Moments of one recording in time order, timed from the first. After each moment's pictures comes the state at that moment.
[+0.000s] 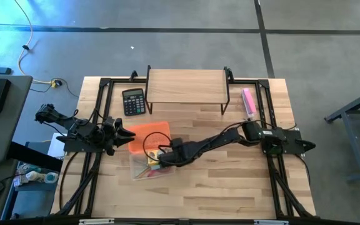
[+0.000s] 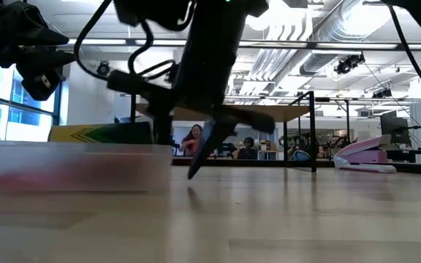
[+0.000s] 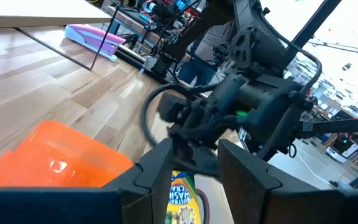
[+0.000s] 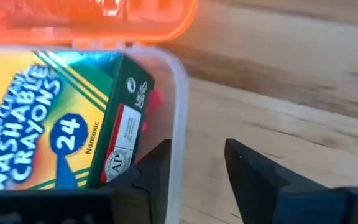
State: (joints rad) left arm -0.31 0.02 0.08 -0.14 -0.41 -0.57; right arm 0.25 2.36 1.93 -0.86 0.24 1.55
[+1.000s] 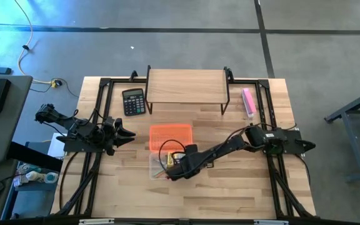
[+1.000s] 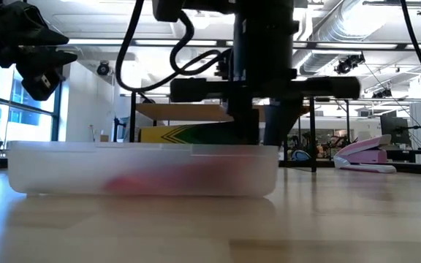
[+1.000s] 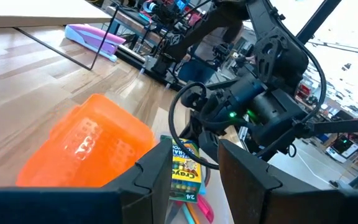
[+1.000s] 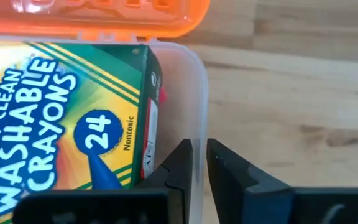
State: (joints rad) left arm -0.31 0.02 0.08 -0.14 -0.41 -0.57; right arm 0.36 2.33 1.93 -1.26 0.24 1.84
